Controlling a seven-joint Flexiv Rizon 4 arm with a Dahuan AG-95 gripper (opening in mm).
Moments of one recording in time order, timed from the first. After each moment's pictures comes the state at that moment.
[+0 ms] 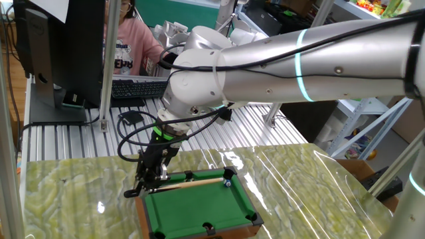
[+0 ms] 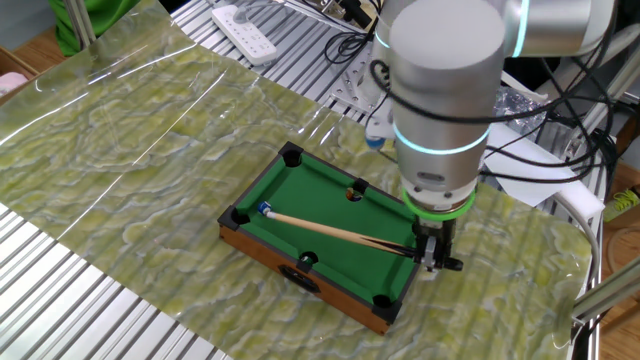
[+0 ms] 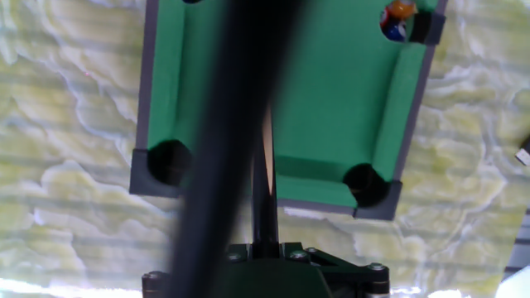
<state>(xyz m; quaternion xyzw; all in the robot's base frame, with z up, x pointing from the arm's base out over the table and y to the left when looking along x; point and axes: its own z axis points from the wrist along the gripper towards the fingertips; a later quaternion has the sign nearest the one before) 0.480 0.290 0.134 -0.64 -0.75 -0.06 0.13</state>
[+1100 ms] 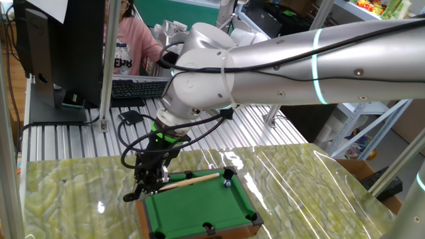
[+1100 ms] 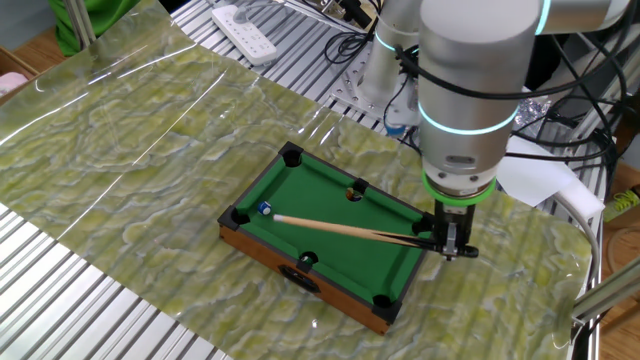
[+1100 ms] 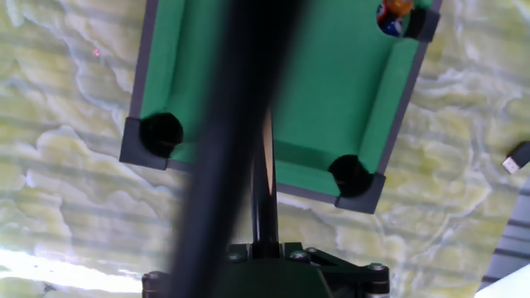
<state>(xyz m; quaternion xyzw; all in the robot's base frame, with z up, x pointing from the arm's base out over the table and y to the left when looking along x) 0.465 0.295 0.145 -0.58 -0.80 -0.05 0.12</state>
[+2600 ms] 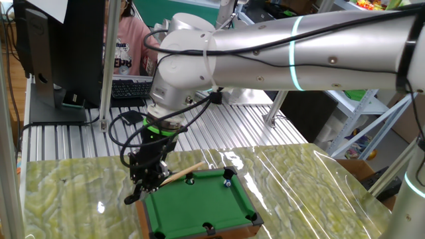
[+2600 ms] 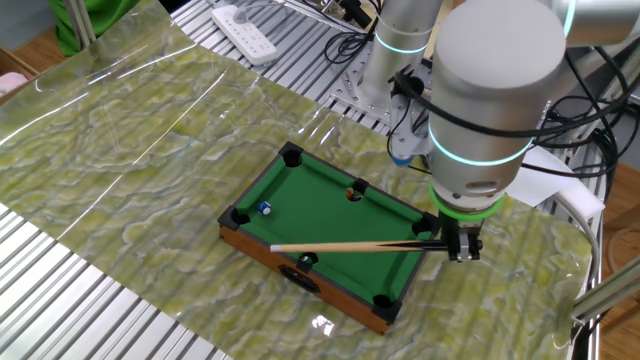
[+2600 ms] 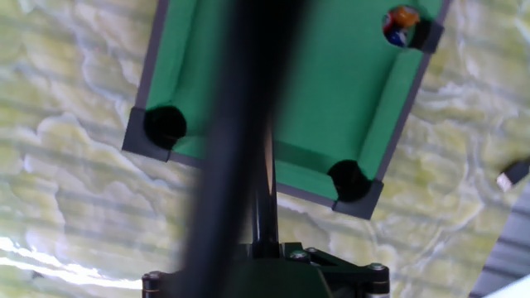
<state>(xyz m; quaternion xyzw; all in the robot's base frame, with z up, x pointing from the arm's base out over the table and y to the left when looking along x) 0.461 0.297 0.149 -0.52 -0.84 -0.02 0.15</state>
